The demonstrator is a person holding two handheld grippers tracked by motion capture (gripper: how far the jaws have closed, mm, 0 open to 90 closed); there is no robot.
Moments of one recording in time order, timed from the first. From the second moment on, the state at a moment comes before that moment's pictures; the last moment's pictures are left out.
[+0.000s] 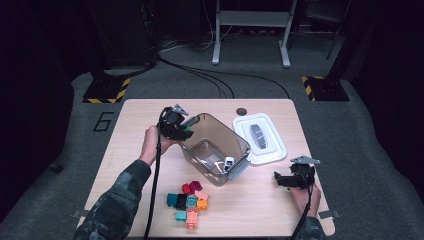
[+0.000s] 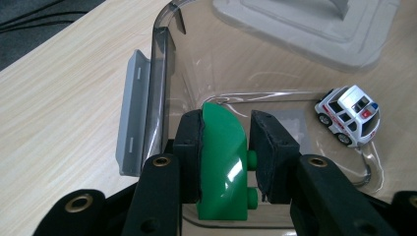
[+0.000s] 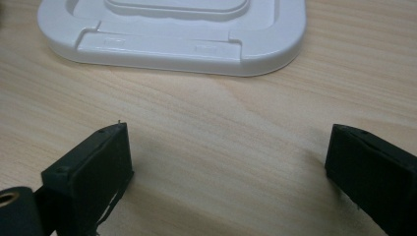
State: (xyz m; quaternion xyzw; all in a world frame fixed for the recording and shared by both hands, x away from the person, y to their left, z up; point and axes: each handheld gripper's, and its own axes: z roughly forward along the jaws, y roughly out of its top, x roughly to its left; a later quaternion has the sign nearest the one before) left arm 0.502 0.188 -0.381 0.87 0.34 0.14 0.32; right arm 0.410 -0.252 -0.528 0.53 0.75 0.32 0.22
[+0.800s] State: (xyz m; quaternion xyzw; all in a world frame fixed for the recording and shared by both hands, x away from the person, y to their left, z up) left arm 0.485 0.197 -0.373 0.87 0.34 0.14 0.32; right arm 0.410 -0.252 -0.528 0.53 0.75 0.32 0.22
